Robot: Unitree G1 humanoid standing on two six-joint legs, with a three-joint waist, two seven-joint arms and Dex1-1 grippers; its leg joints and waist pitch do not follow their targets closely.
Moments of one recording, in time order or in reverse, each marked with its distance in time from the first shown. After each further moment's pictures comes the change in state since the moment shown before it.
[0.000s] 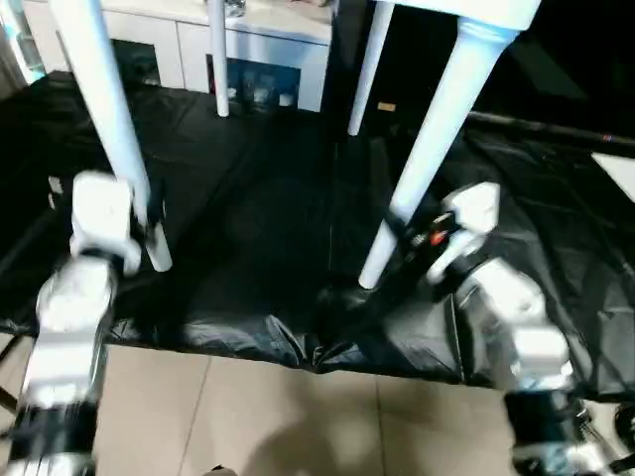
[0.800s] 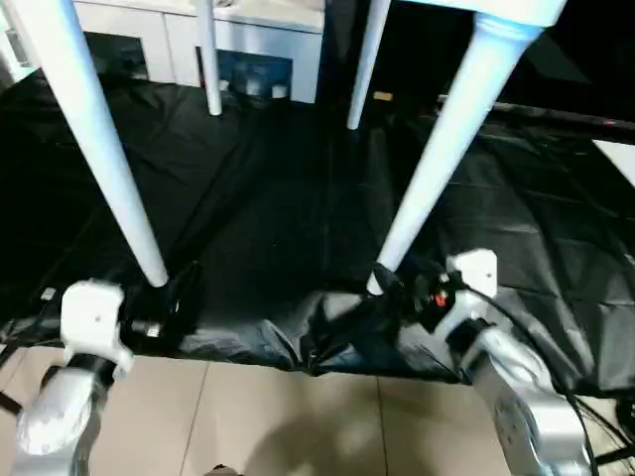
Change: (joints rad) left arm 0.479 -0.104 0.050 -0.346 -0.136 -0.020 -0.028; right arm 0.360 -0.009 0.014 -0.336 0.045 0.112 -0.050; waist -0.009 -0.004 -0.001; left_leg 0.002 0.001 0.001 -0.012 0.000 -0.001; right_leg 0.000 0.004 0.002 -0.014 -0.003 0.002
